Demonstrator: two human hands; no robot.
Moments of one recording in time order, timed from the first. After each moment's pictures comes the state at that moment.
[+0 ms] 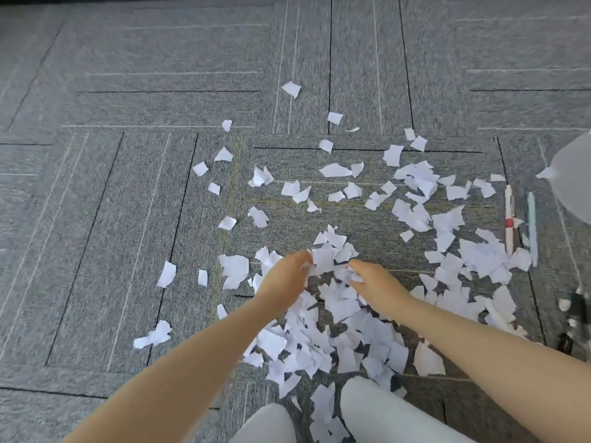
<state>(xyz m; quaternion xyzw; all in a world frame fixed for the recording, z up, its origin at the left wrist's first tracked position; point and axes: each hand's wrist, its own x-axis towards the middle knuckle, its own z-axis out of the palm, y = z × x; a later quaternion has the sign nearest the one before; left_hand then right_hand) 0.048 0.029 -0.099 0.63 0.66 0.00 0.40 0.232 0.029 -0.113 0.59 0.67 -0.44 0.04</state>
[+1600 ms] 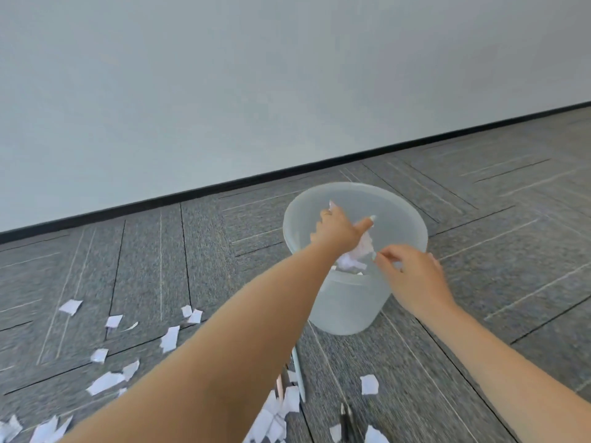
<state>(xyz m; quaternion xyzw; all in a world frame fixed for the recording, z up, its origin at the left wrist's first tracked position) 0.587 0.196 0.103 0.76 0.52 0.10 0.38 0.657 0.067 0.088 0.80 0.51 -0.08 -0.31</state>
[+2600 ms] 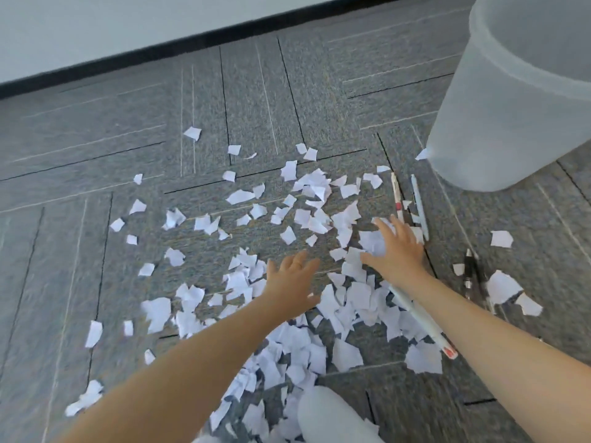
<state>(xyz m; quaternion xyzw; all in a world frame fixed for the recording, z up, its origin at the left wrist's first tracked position) 0.212 0.038 -0.089 0.80 0.51 -0.24 0.22 0.427 0.035 -0.134 0.77 0.56 -0.30 -0.05</state>
